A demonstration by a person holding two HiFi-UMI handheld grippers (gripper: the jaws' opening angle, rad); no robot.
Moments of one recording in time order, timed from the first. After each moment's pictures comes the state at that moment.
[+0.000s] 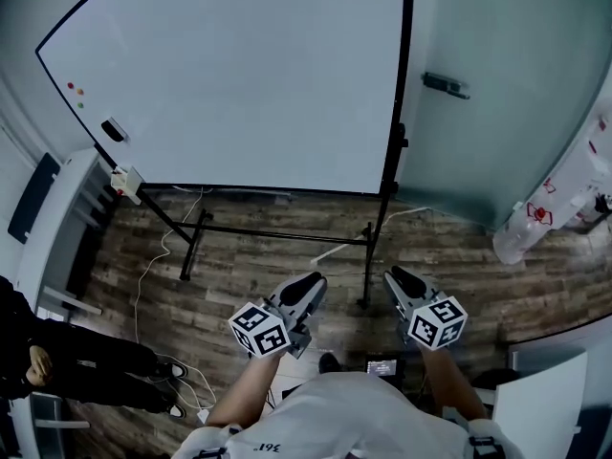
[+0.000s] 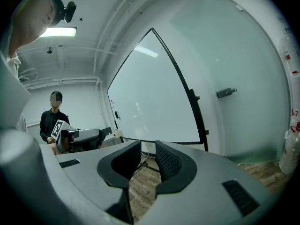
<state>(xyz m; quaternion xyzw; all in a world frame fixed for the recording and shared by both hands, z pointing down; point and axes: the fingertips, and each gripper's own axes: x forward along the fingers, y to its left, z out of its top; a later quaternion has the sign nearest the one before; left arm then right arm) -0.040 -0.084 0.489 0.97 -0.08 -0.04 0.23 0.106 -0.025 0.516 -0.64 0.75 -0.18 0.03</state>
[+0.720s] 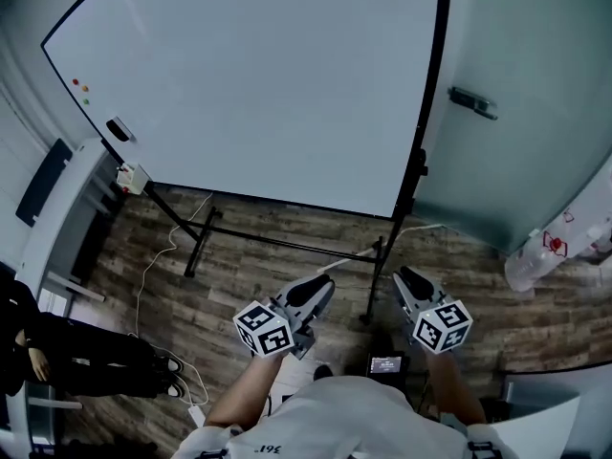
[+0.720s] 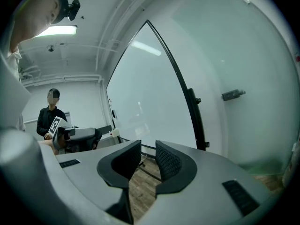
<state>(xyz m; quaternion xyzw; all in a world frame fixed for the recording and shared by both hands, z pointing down) 0.015 -0.143 0.493 0.97 -0.10 -0.05 0.23 0.169 -0.101 0.519 -0.62 0.77 -0.16 0.01</state>
